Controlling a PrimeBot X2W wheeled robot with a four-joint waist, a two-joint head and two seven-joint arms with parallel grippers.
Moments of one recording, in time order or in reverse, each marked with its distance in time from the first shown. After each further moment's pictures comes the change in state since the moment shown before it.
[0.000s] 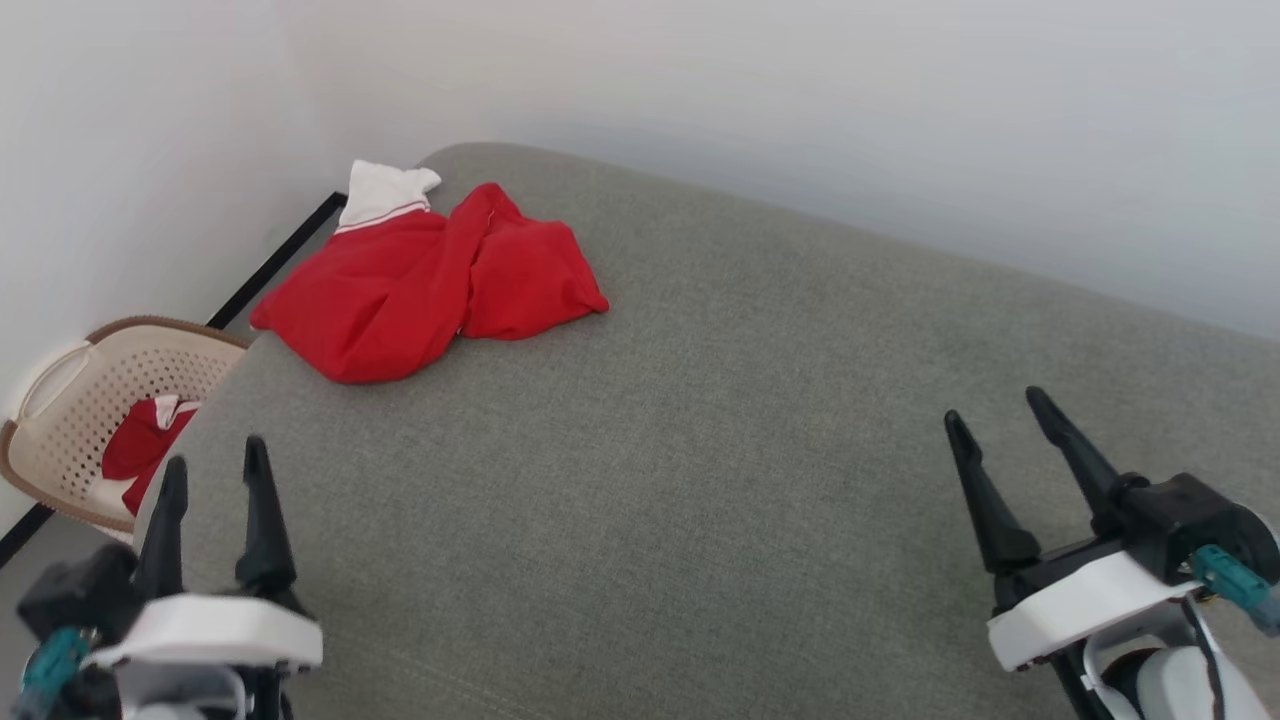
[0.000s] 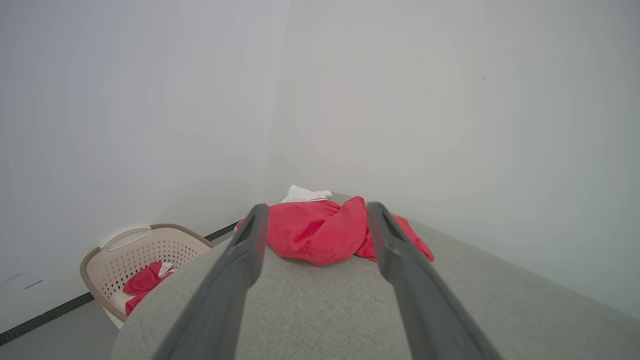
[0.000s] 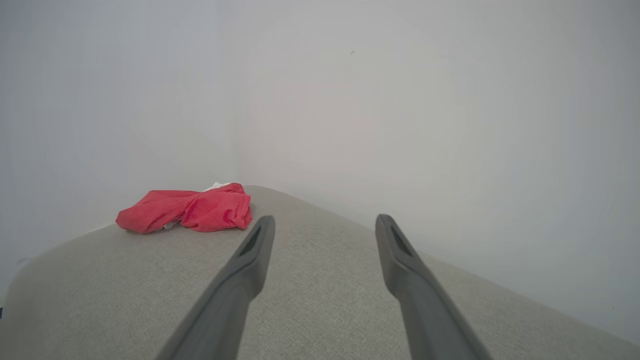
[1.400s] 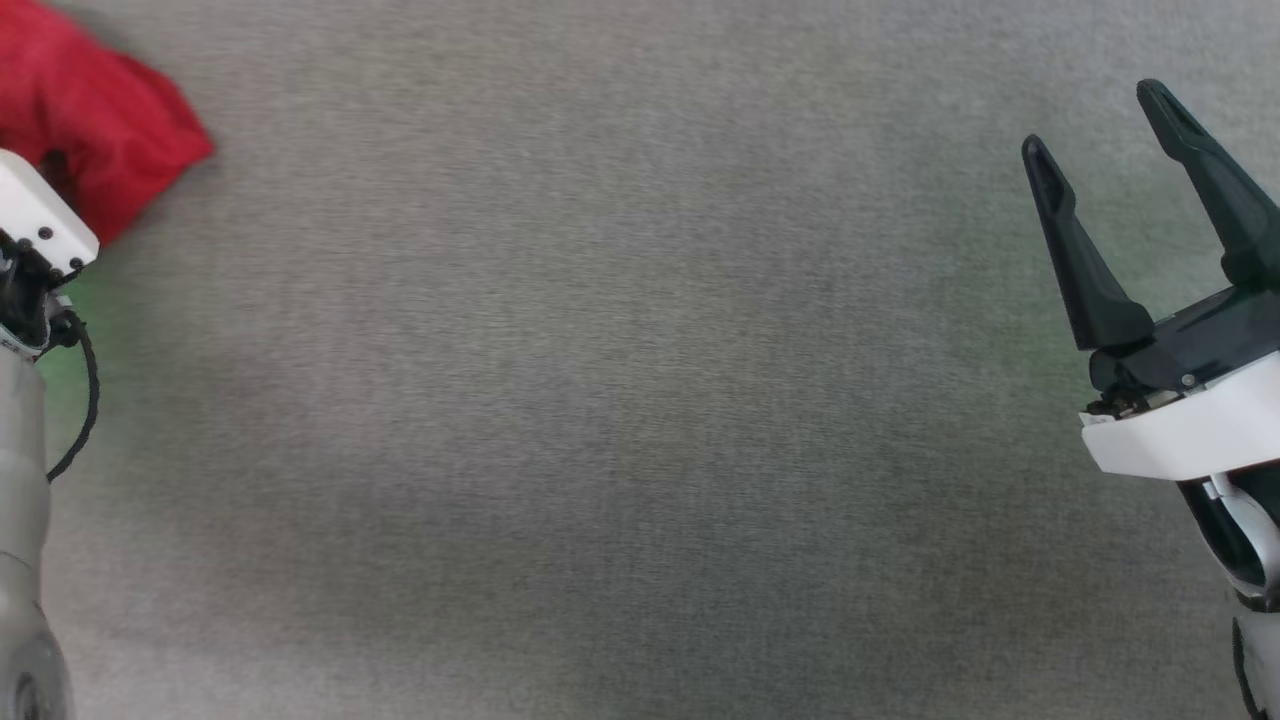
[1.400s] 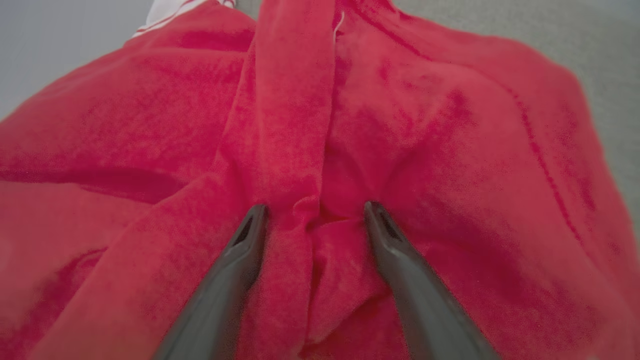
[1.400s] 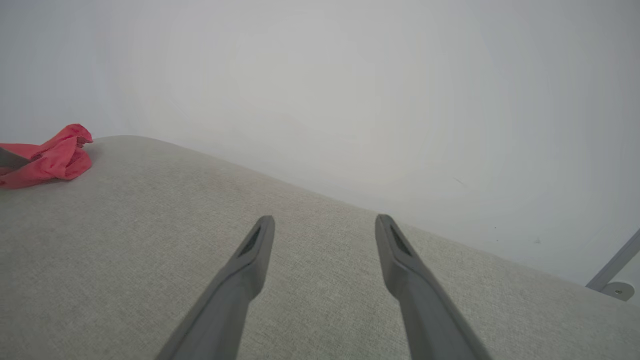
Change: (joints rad) left arm -1.062 0.295 -0.059 1.076 -0.057 0.088 0.415; right arm -0.314 -0.187 0.032 -0.273 0.038 0.000 0.136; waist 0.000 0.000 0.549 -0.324
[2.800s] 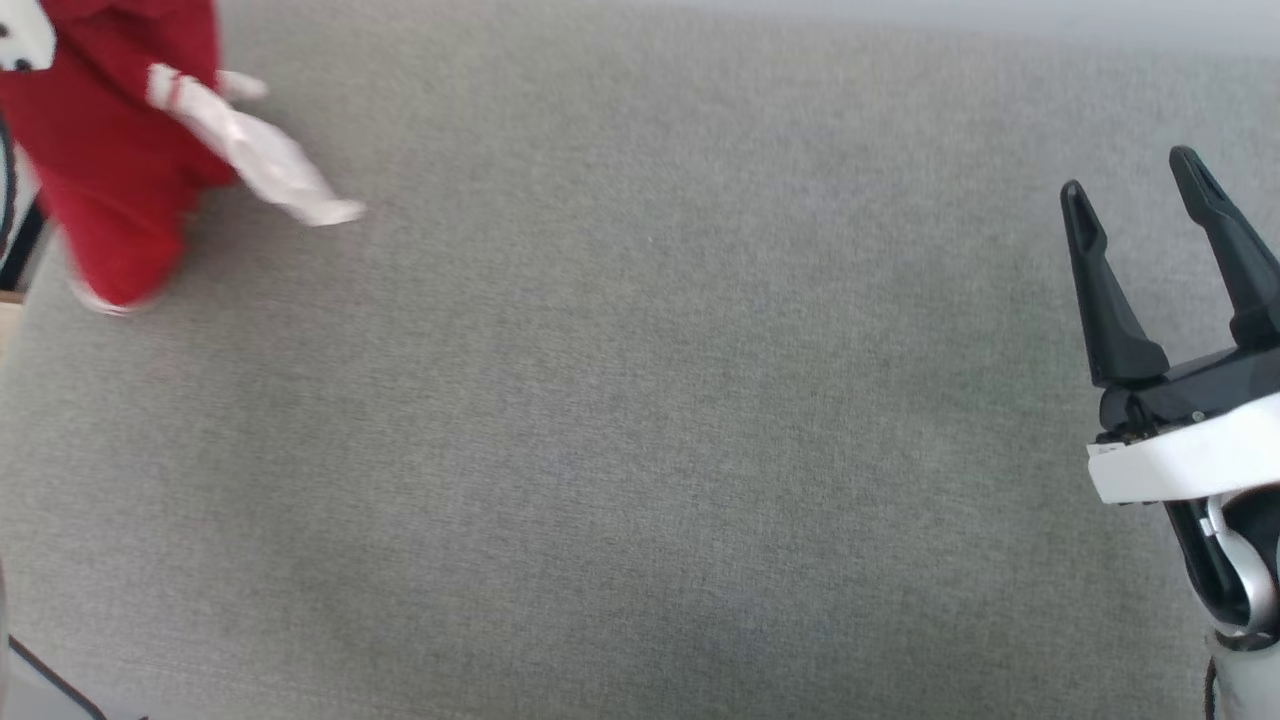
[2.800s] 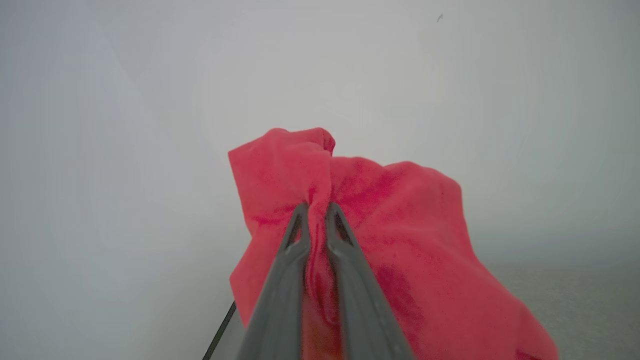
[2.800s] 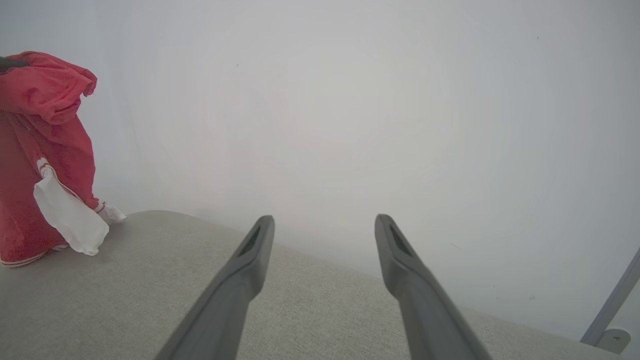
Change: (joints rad) left arm -0.203 0.038 -0.244 -0.144 0.137 -0.146 -0.170; right arm 0.099 0.106 -0.109 0.033 -0.010 0.000 -0.004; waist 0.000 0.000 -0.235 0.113
